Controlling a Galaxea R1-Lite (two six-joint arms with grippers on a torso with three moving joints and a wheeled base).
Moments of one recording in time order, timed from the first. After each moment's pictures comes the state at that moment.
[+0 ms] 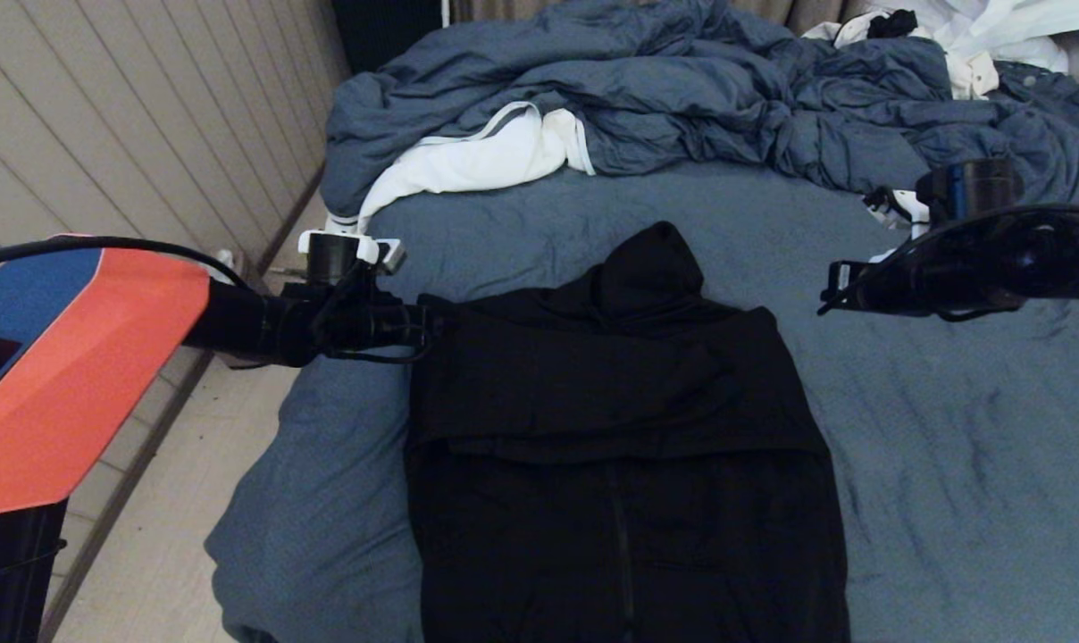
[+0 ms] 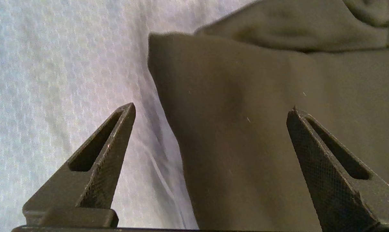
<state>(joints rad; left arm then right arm) -0.29 2.27 -1.61 -0.25 -0.20 -0.05 -0.13 1.97 -1.58 0.13 0.12 0.05</state>
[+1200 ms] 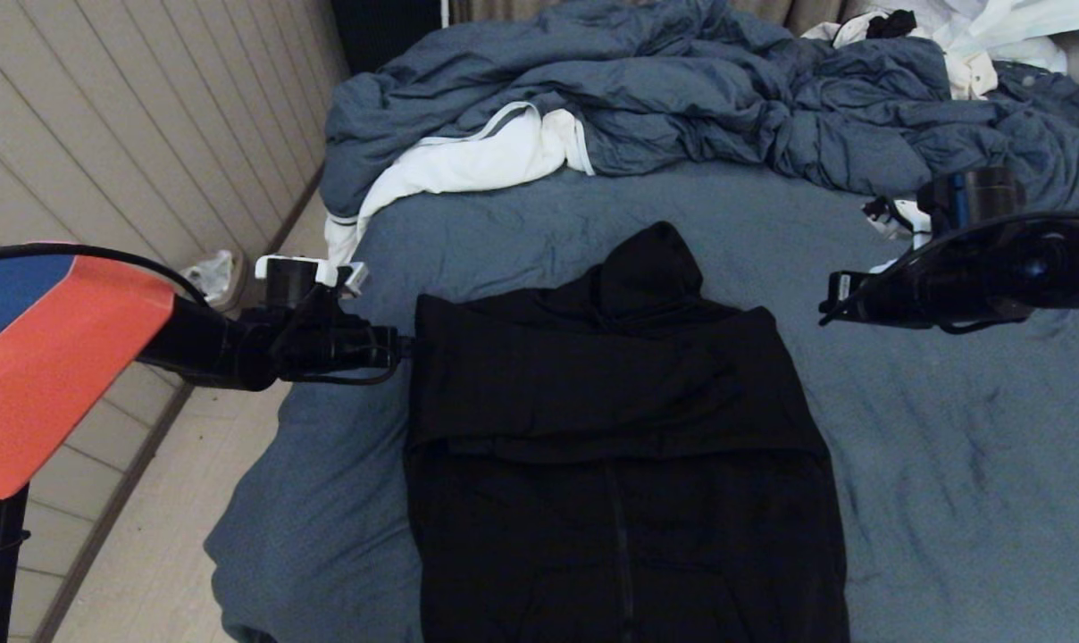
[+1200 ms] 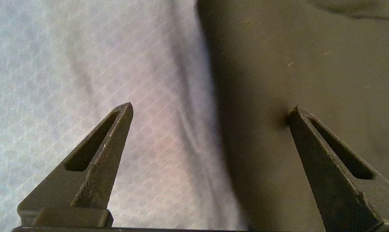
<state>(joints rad) -0.19 2.24 -1.43 -0.34 -0.36 -0.09 -0.10 1.93 -1.51 0.13 0.12 0.07</state>
